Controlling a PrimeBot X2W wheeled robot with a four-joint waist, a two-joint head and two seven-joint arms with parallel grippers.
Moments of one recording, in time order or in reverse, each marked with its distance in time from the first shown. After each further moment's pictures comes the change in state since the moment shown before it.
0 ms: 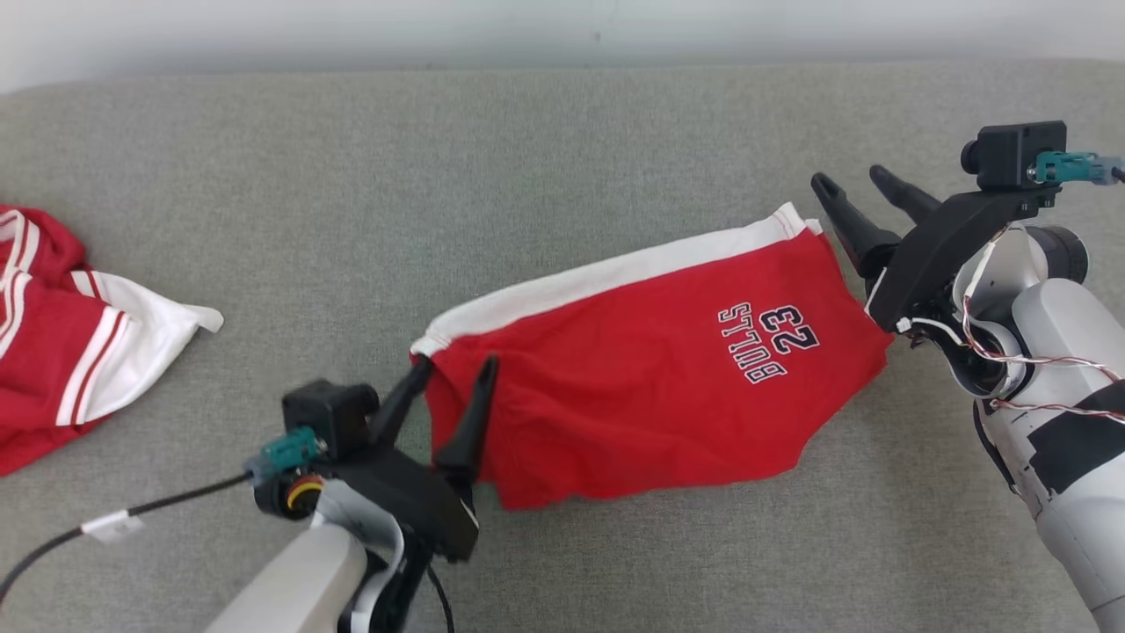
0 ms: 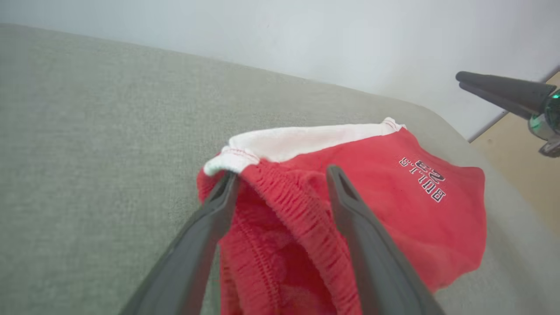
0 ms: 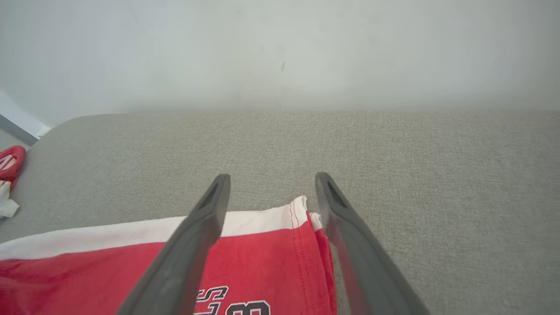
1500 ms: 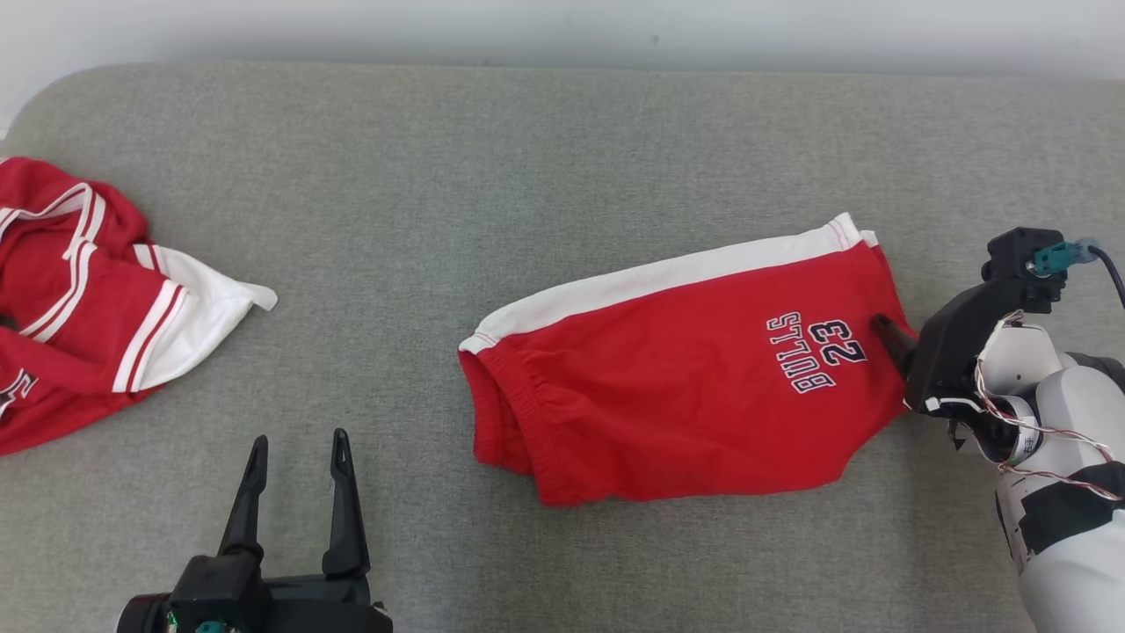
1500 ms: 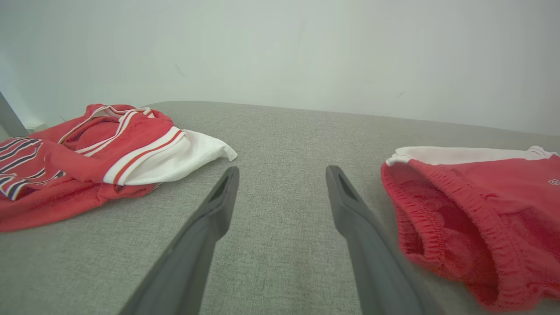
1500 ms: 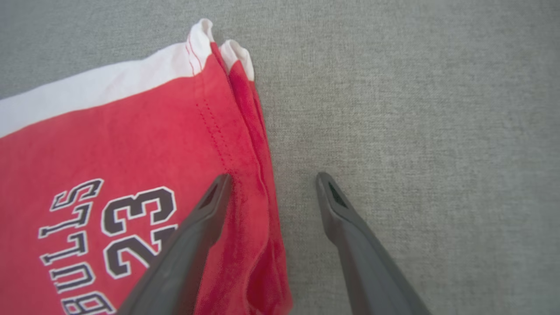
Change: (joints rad) left arm 0.468 -0.156 0.509 -0.299 0.605 0.113 -0.091; right arm 0.170 0.158 -0.448 0.062 -0.417 0.000 0.337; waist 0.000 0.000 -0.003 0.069
